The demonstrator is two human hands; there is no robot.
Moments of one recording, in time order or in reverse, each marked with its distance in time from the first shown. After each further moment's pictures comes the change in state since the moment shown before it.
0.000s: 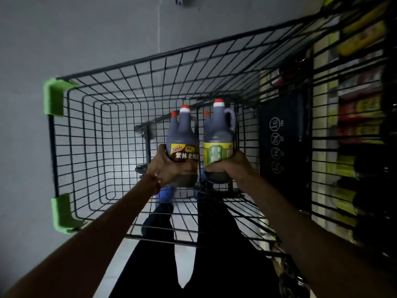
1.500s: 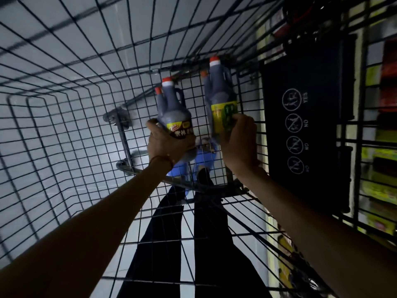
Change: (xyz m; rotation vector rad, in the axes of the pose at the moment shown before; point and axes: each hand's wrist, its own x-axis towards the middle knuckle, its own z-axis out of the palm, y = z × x) left_hand 0.139 -0.030 0.082 0.386 0.328 -0.083; right_hand 0.115 0.060 -0.016 -0.607 0.593 -0.349
